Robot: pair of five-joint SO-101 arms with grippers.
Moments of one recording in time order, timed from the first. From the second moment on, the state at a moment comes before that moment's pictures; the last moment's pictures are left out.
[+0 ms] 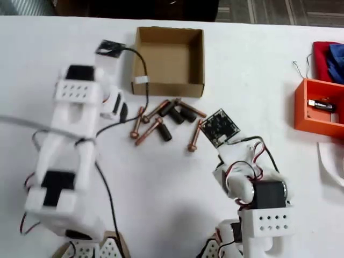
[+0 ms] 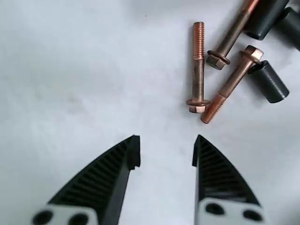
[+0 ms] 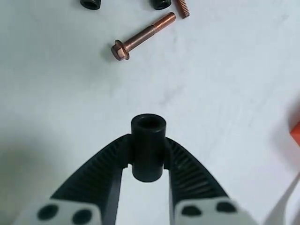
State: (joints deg) left arm -2.5 10.4 -5.3 86.8 -6.2; right arm -7.7 -66.2 53.2 82.1 34.6
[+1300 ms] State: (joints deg) left arm 1.8 45.8 -35.1 97.5 -13.7; right arm -7.7 -66.2 53.2 82.1 34.6
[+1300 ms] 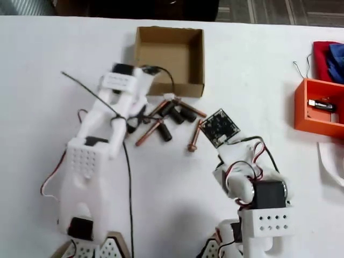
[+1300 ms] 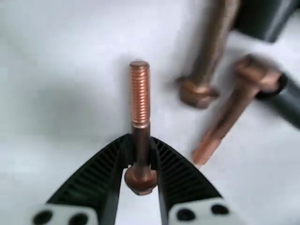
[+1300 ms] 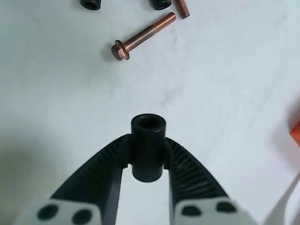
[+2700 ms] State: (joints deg) left arm -14.2 -0.6 31.4 57.7 -73.5; right arm -7.7 -66.2 53.2 82.1 34.6
